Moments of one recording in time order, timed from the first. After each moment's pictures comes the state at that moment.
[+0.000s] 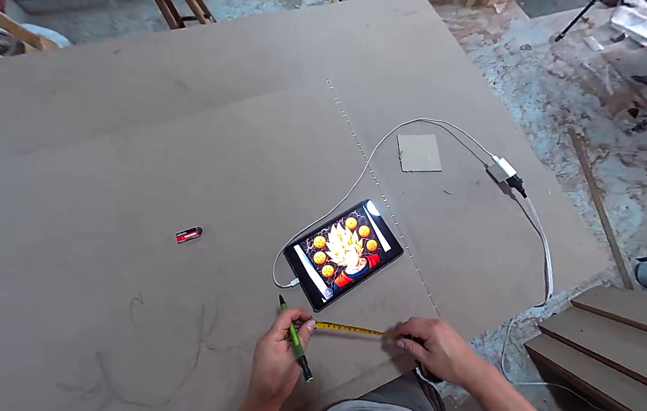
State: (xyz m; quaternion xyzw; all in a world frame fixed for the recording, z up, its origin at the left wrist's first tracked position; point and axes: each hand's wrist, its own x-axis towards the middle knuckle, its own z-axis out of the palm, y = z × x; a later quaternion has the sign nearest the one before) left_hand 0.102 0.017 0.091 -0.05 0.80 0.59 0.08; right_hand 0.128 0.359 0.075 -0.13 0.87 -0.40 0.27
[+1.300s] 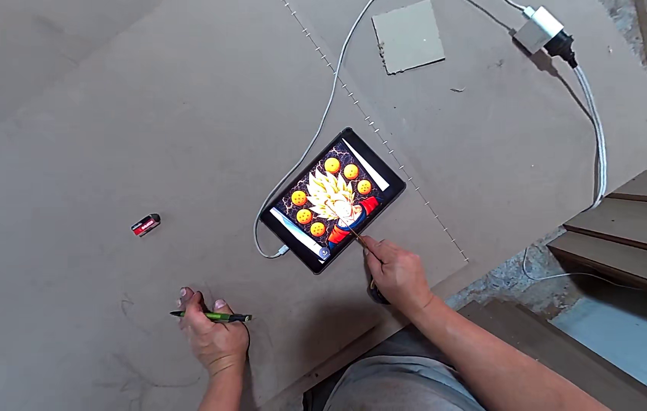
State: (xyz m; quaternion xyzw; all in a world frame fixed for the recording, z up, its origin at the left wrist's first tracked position) left_hand 0.106 -0.122 -0.009 -0.17 0.97 0.16 -0.05; right_hand 0.109 0.245 0.021 0.10 0.93 -0.34 0.04
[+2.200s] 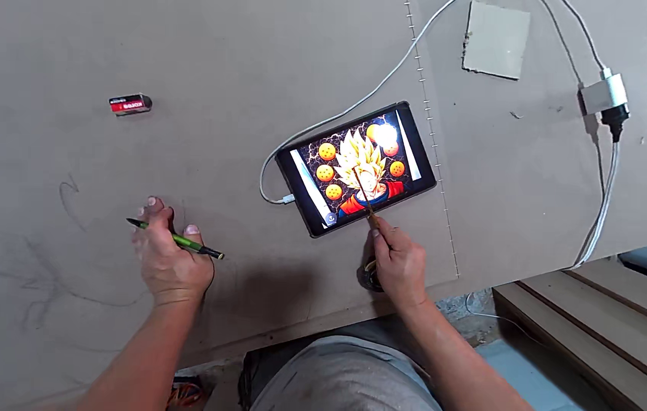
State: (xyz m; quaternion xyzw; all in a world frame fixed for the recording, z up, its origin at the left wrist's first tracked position) left_hand 0.112 -0.130 -0.014 -0.18 0.97 0.17 -0.04; right_hand 0.108 0.248 0.022 0.07 0.94 -0.33 0.04
